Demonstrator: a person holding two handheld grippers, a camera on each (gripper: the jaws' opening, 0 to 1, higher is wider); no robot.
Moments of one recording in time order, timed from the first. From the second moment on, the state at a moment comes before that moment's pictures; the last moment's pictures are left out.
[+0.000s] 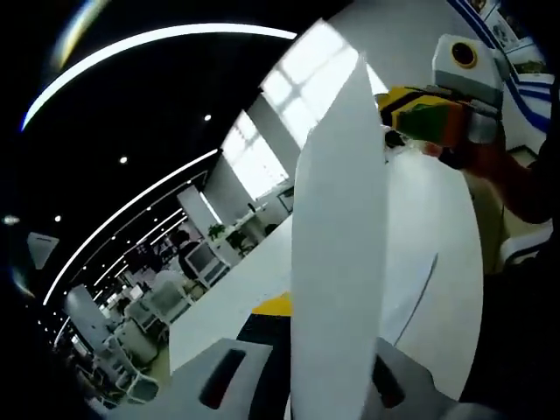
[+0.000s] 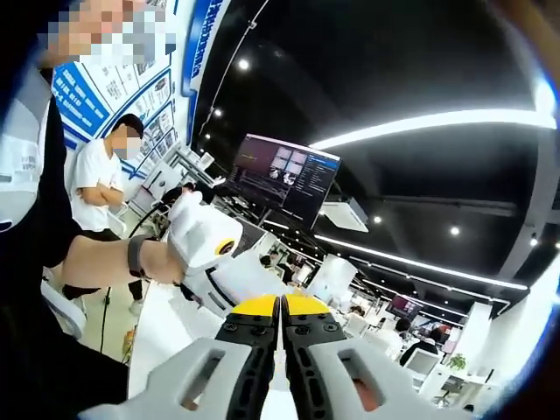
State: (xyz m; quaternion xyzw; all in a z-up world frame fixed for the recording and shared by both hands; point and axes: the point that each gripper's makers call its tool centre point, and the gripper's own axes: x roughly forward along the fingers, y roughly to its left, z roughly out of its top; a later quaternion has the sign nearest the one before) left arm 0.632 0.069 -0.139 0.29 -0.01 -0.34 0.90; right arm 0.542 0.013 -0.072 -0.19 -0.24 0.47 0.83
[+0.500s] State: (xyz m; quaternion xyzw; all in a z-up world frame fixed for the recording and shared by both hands) left arm 0.634 0.098 -0.122 0.23 -0.04 -0.31 0.92; right arm 0.554 -0.006 -0.076 -0.18 -0.23 0.45 0.84
